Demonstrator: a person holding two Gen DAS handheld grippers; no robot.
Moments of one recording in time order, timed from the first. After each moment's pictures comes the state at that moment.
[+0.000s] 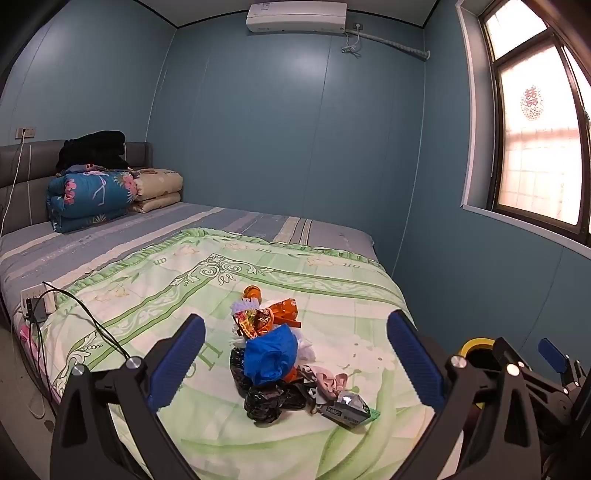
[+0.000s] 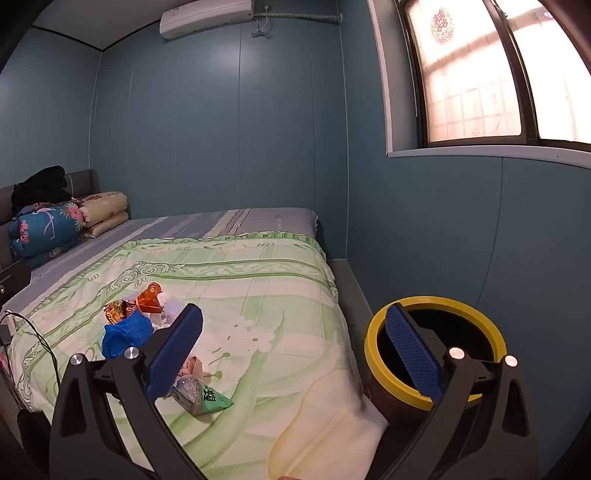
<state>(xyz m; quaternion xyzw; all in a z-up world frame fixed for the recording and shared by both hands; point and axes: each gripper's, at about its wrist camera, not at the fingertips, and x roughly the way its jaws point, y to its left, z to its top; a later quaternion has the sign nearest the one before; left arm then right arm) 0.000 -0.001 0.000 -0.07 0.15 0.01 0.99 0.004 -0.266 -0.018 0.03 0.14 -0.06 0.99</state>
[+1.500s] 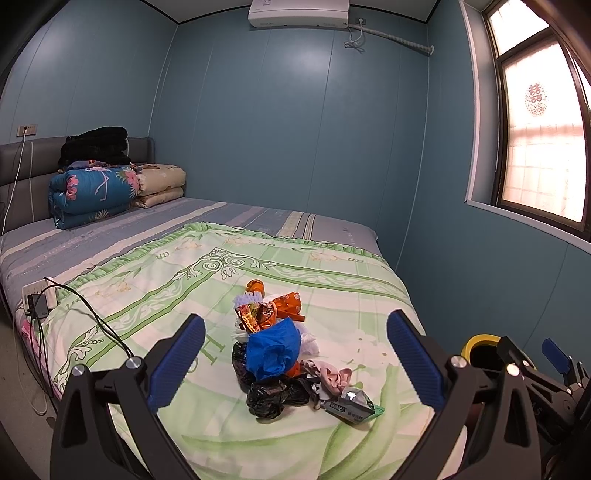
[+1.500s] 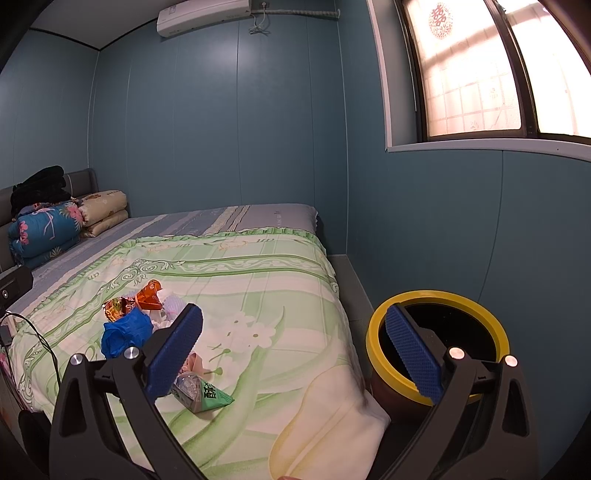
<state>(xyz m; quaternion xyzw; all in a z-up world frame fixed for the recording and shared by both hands) 0.000 0.005 -0.005 -0.08 0.16 0.02 0.98 0.006 -0.265 -0.024 0.03 0.15 -0.06 0.99</state>
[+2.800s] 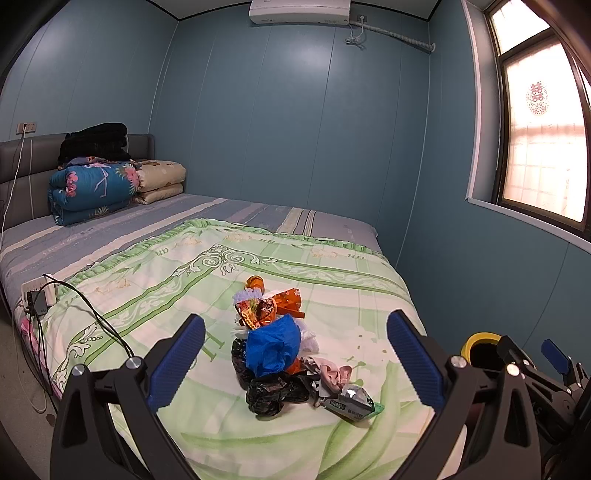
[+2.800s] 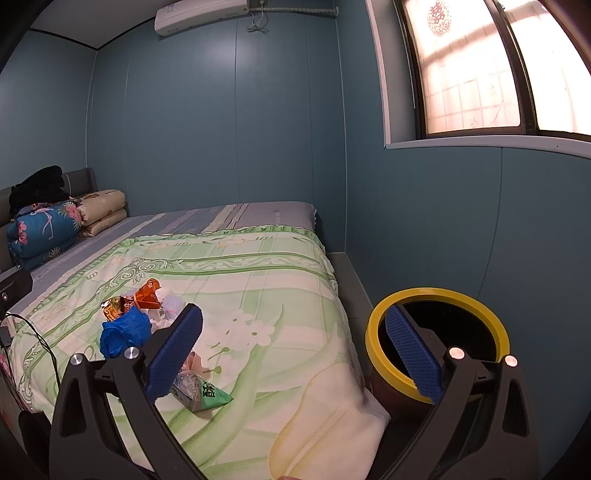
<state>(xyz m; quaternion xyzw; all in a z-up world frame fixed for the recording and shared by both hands) 0.001 0.008 -0.007 -0.08 0.17 0.02 0.98 0.006 -0.265 -0.027 0.03 0.15 -0.06 0.99</state>
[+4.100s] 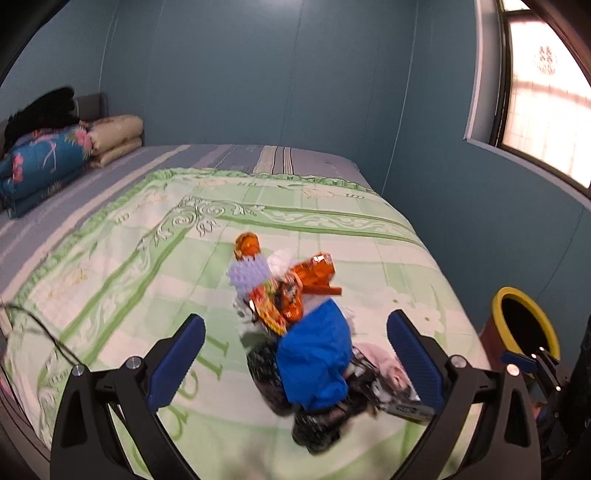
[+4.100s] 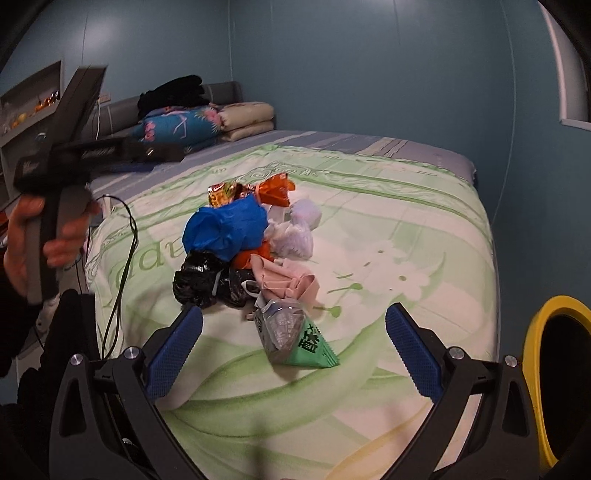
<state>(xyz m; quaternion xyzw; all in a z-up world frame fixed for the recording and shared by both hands) 0.152 0.071 -0.055 -0.04 0.30 -0.07 0.95 0.089 -0.211 -0.107 -0.06 0.28 0.26 0.92</state>
